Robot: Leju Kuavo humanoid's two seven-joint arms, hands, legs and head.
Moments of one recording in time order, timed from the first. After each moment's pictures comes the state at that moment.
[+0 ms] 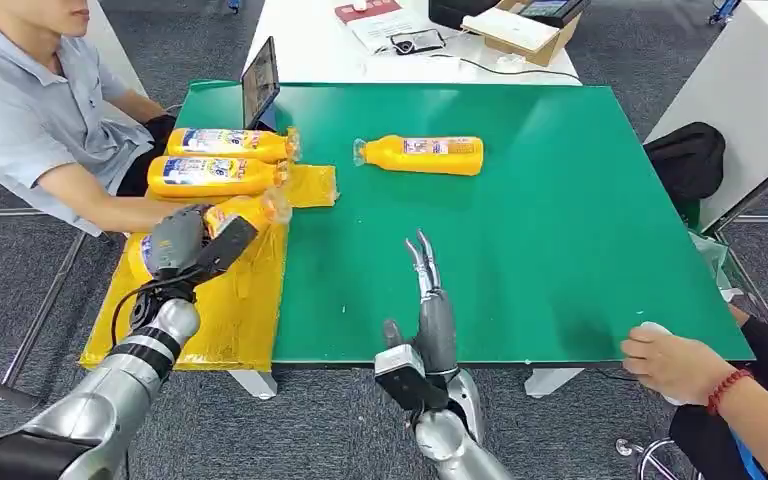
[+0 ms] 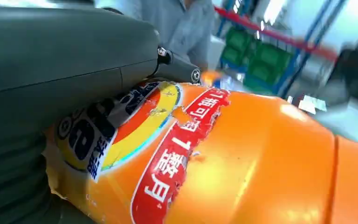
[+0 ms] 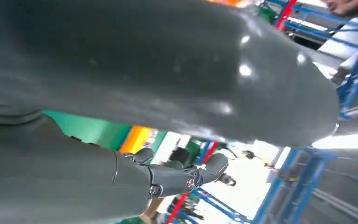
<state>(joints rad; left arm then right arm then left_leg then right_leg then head) -0.71 -0.02 -0.25 -0.52 -0.87 0.54 -0.18 -0.16 0.19 0.37 -1.21 0.37 -0.62 -0.68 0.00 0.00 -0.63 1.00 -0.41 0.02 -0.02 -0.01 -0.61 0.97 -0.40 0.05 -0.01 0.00</state>
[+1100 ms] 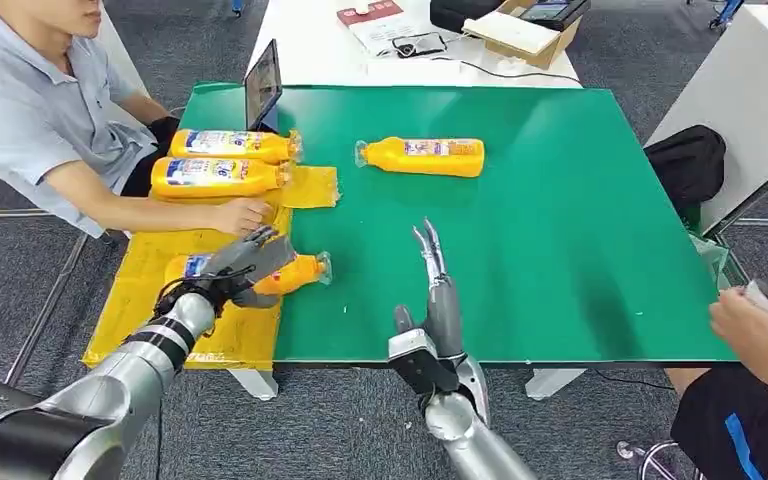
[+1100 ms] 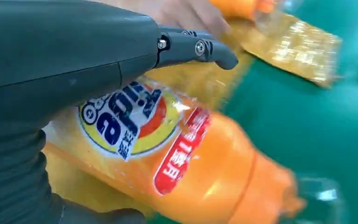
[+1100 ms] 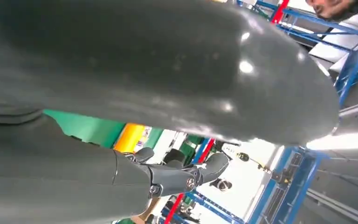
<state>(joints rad) -0.77 -0.08 -0.22 -0.38 -0.79 0.01 -0.26 -0.22 0.15 0.38 -1.18 0.27 -0.59 -0.70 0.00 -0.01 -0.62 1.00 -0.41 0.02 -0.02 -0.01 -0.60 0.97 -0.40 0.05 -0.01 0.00</state>
